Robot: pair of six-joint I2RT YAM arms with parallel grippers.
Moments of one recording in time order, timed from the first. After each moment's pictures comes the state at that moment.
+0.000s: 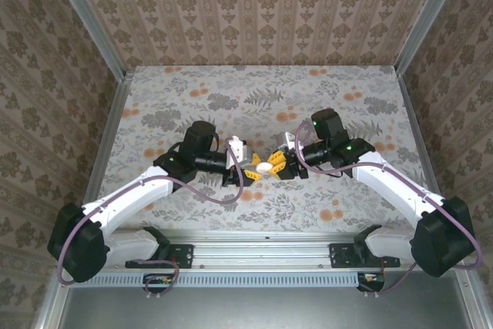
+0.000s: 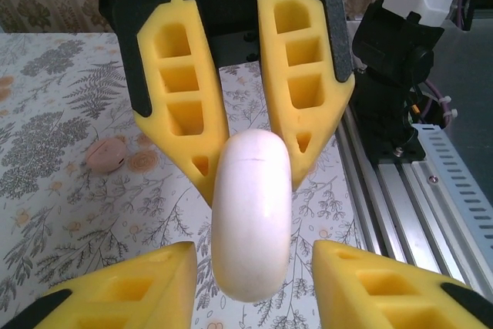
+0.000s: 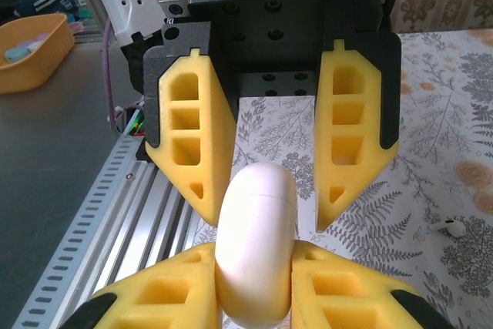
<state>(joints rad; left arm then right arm) -0.73 1.18 0.79 -0.14 0.85 0.44 0.46 1.24 0.89 -0.39 -1.06 -0.61</state>
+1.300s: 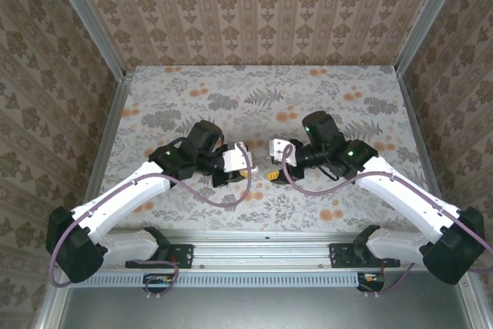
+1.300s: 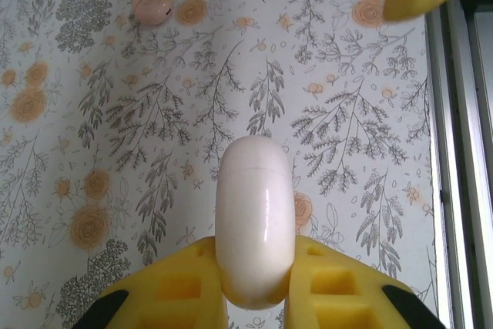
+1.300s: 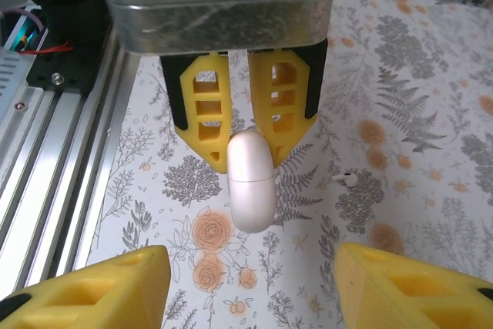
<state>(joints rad) -0.79 1.17 0.96 -0.63 0.42 0.65 0.62 1.18 1.00 -0.54 -0.59 -0.73</state>
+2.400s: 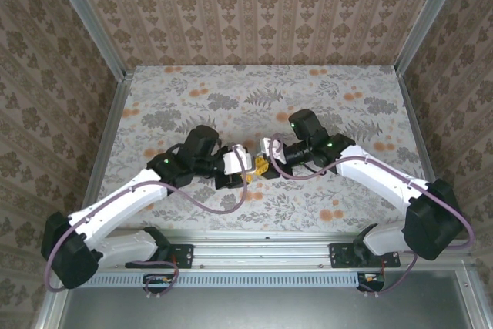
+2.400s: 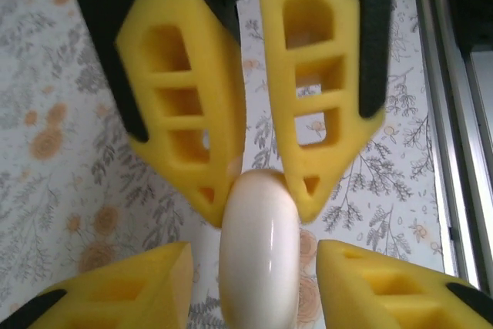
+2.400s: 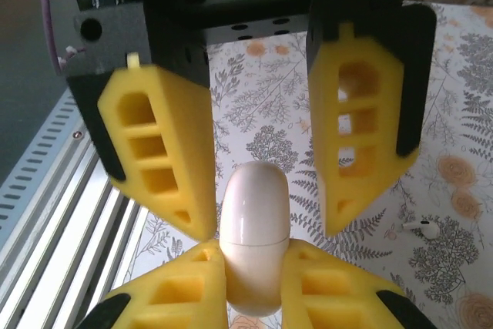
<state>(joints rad) -0.79 1.09 0.84 -0.43 0.47 0.59 0.59 1.36 0.97 -0.39 -0.84 -0.70</state>
